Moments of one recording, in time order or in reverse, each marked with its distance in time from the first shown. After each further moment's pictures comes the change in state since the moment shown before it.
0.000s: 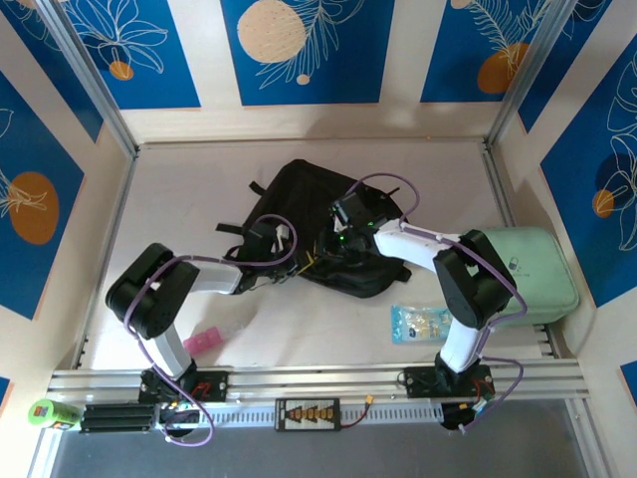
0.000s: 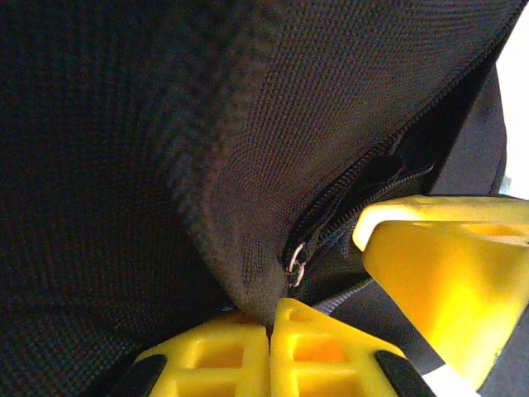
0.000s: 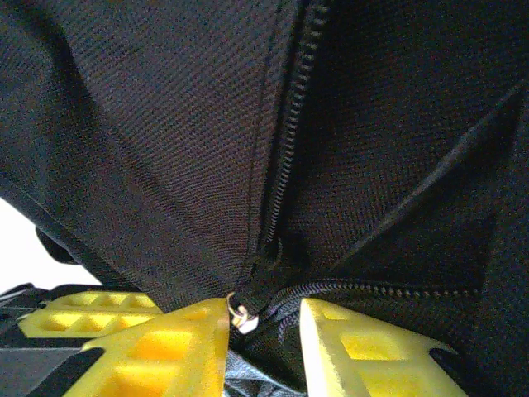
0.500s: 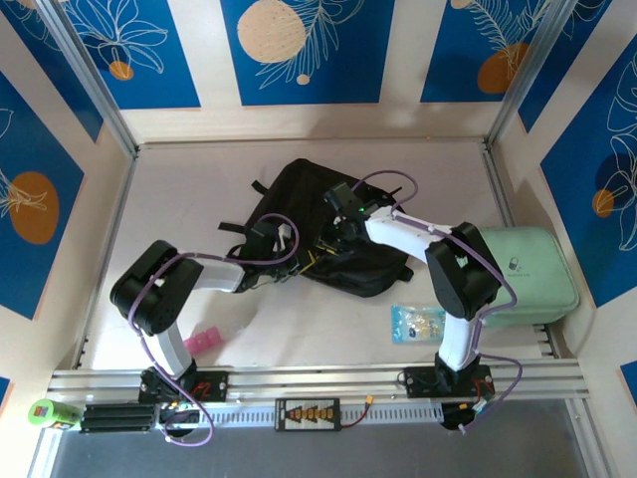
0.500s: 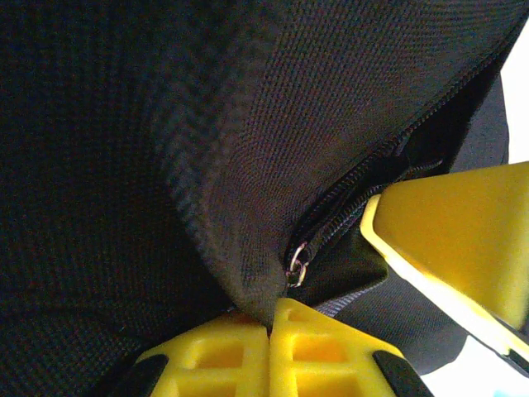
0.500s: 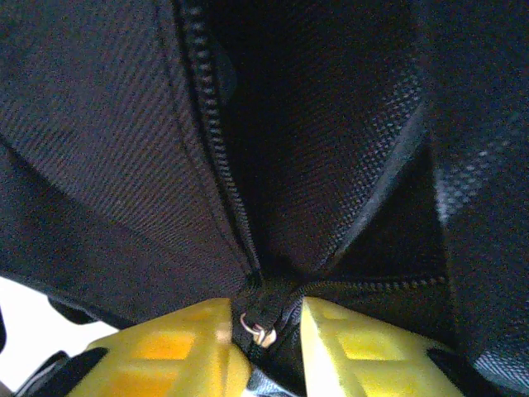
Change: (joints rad) left arm -0.001 0.031 0.020 0.005 0.014 0.000; right arm 0.011 0.094 0.183 -0.213 0.061 0.245
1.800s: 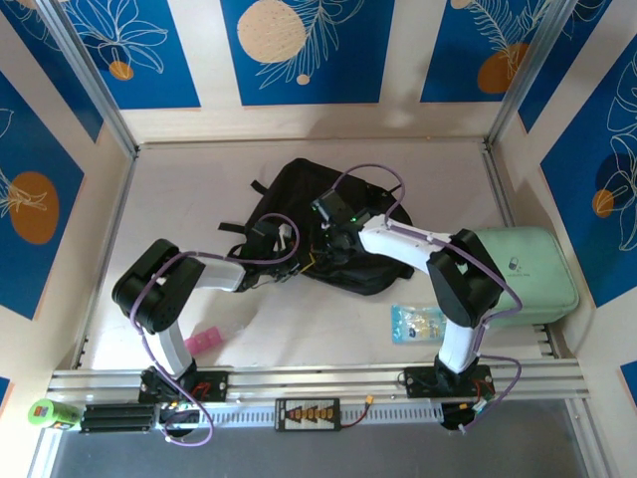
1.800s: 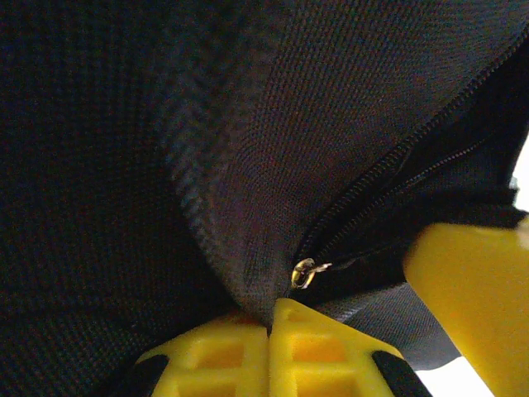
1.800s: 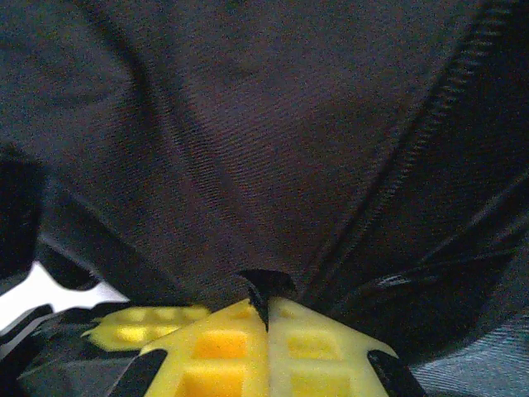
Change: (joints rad) left arm 0.002 0.014 0.008 0.001 0.000 0.009; right arm 0.099 -0.061 -0.045 0.099 0.134 -0.259
